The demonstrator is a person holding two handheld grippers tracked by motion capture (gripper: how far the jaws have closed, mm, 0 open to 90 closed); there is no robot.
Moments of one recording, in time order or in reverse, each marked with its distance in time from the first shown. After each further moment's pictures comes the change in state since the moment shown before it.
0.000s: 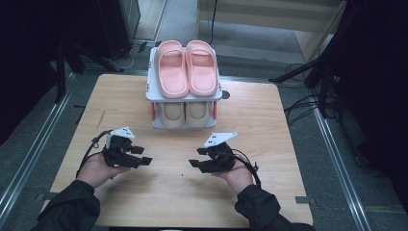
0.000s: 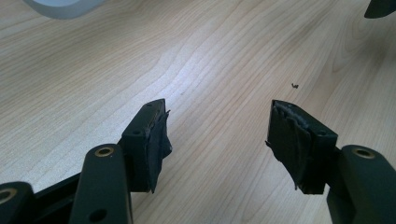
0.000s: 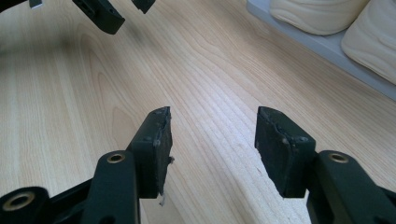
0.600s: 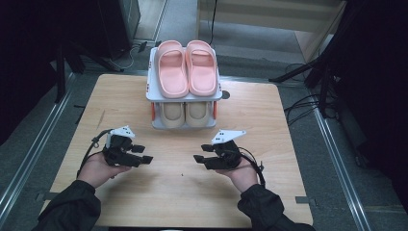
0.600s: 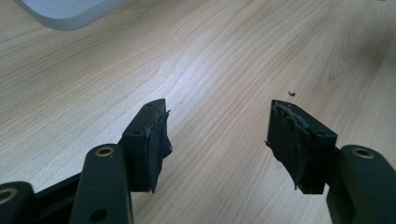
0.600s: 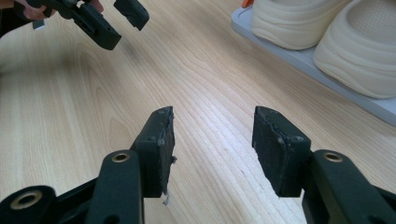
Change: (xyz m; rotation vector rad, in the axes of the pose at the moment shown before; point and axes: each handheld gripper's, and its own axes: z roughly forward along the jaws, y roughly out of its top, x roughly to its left) left arm -0.001 0.003 -0.001 -0.021 -0.003 -0.007; right arm -0.007 0.001 -0.017 -0.062 -0.016 0.016
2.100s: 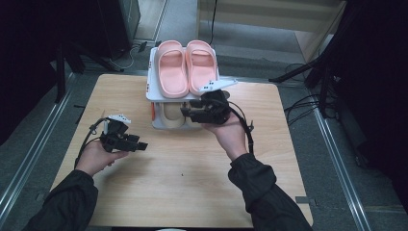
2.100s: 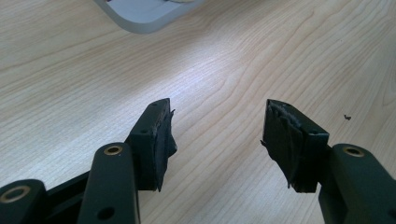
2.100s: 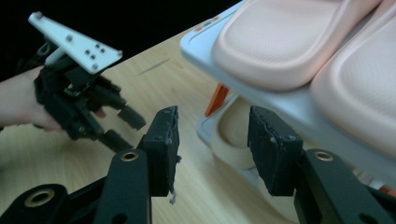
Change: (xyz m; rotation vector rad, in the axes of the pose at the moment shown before) left arm 0.043 0.016 0.002 0.027 0.056 -0.089; right arm -0.013 0.131 -0.011 -0.102 -0.090 0.013
